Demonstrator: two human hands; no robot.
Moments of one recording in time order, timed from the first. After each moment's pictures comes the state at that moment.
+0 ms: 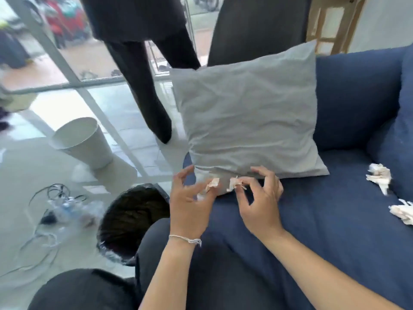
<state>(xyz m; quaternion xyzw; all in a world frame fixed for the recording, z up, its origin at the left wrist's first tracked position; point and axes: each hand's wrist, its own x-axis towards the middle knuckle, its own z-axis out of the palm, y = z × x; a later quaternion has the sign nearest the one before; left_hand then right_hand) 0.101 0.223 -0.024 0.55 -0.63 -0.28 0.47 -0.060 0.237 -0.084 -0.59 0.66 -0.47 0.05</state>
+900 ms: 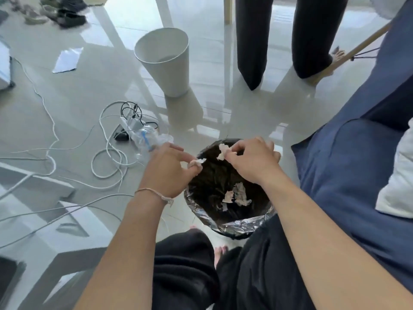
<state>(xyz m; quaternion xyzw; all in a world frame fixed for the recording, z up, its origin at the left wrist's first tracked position) 0.465 0.152 -0.086 0.76 -0.60 -0.20 0.15 0.274 0.087 -0.104 -0.68 0.65 -0.08 0.34</state>
